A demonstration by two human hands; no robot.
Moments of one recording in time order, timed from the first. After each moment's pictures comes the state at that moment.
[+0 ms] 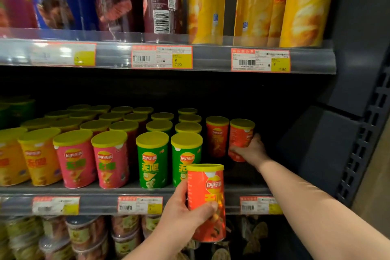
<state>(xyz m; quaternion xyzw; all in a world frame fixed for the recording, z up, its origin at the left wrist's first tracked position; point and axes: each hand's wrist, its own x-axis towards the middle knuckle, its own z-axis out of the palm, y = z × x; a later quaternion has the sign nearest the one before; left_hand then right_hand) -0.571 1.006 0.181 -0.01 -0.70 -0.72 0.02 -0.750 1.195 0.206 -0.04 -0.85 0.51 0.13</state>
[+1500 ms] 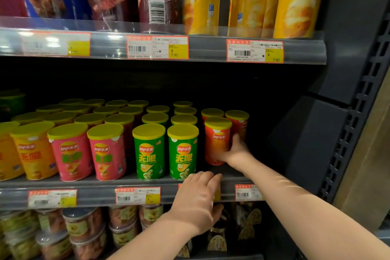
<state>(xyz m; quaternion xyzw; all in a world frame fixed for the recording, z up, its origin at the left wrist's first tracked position) -0.612 1.027 0.156 -0.26 -0.93 -0.04 0.25 -0.694 1.160 0.211 -0.02 -0.90 0.43 0.05</state>
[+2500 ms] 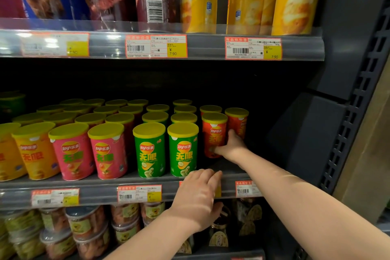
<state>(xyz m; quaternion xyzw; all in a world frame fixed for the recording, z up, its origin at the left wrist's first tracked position) -0.600 1.025 0.168 -0.25 -0.95 -0.05 0.19 -0.705 1.152 0.213 -0.02 -0.91 0.40 0.05</state>
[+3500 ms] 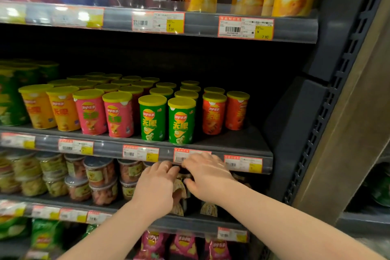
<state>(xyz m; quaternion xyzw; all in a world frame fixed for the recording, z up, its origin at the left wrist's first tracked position) -0.543 0.990 0.129 -0.05 -0.99 0.03 0.14 -0.578 1.145 0.179 0.36 -0.93 0.04 0.06</state>
